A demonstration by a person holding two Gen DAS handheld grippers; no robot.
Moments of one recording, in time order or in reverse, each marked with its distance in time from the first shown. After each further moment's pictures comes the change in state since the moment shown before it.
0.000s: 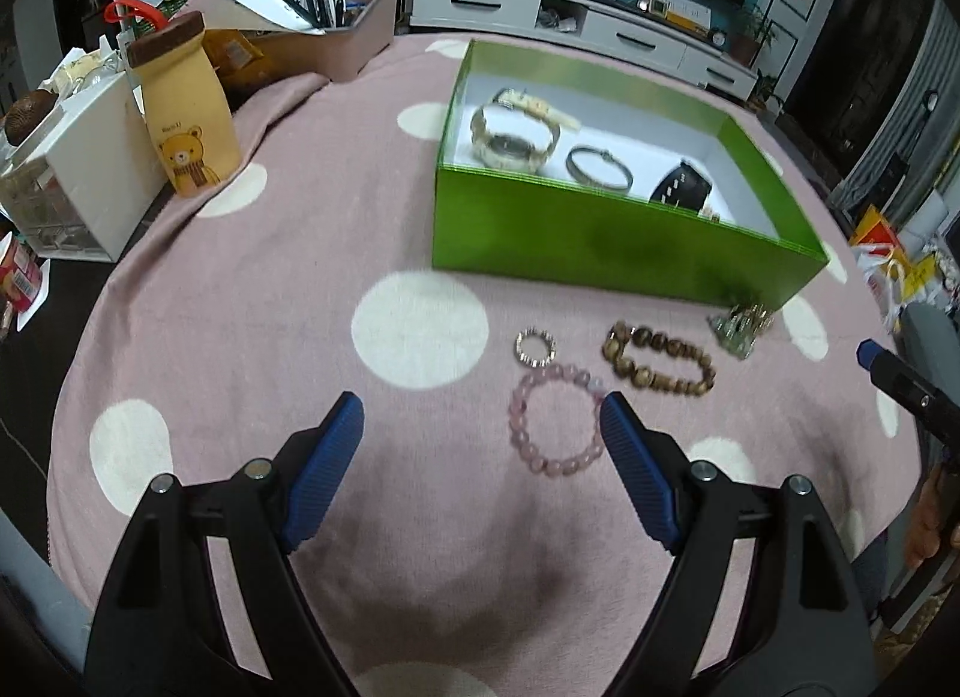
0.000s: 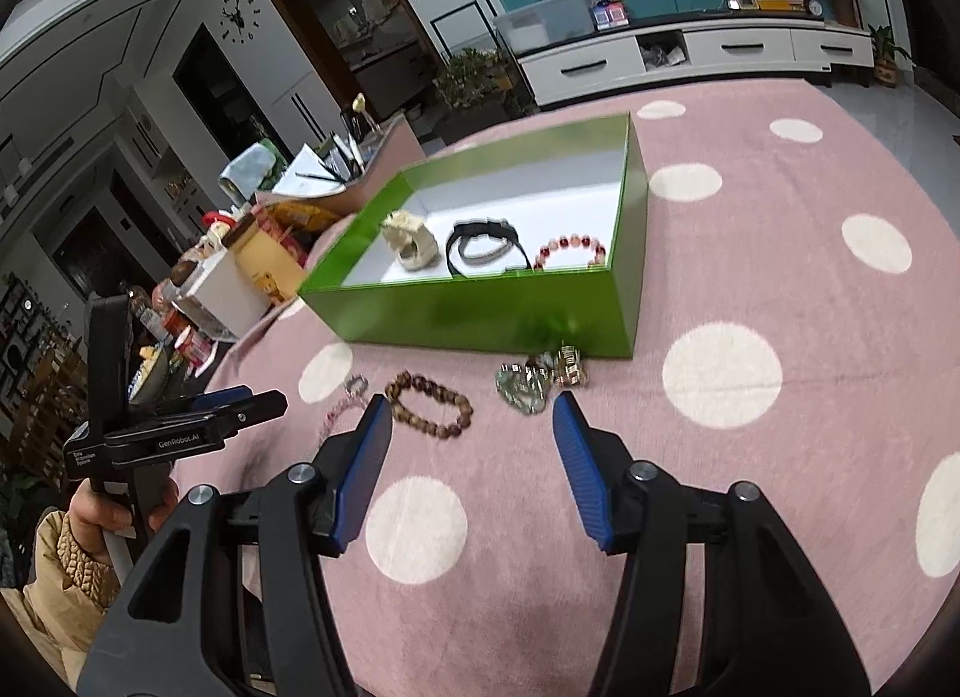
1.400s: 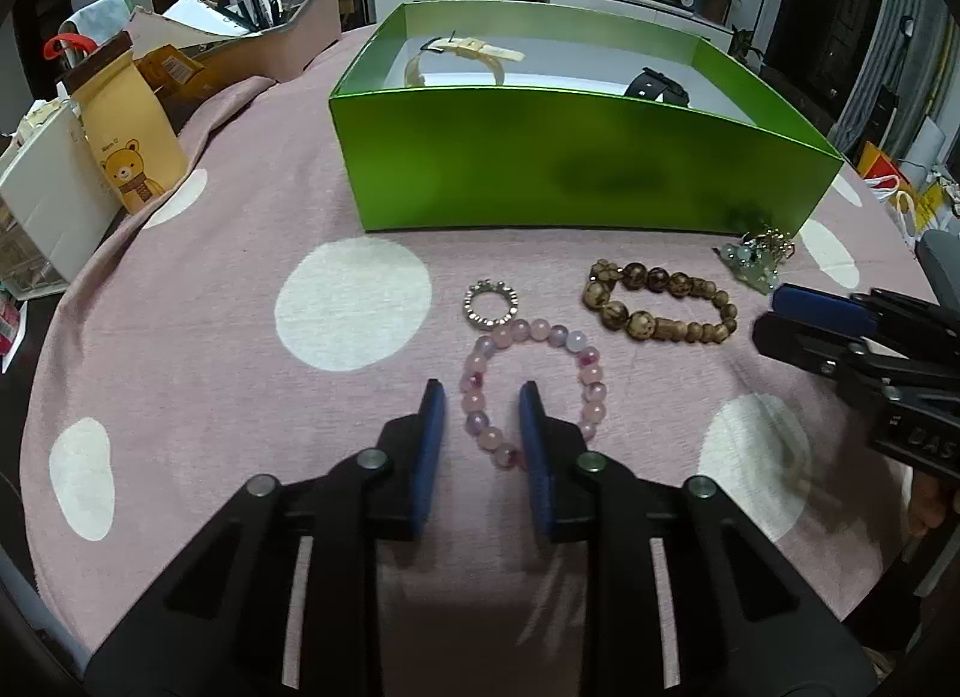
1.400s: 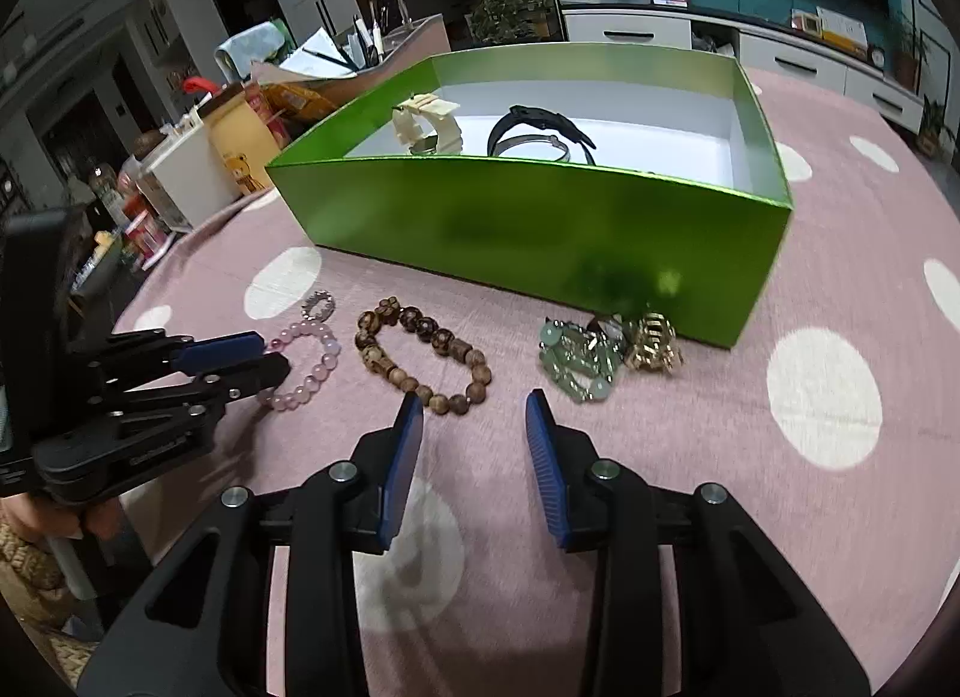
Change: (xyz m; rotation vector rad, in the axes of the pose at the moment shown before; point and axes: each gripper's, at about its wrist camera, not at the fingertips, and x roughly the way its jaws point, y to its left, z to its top) left arm 0.036 -0.030 -0.020 0.129 -0.017 0.019; right arm 0.084 0.030 -0.013 -0.221 0.144 -0.085
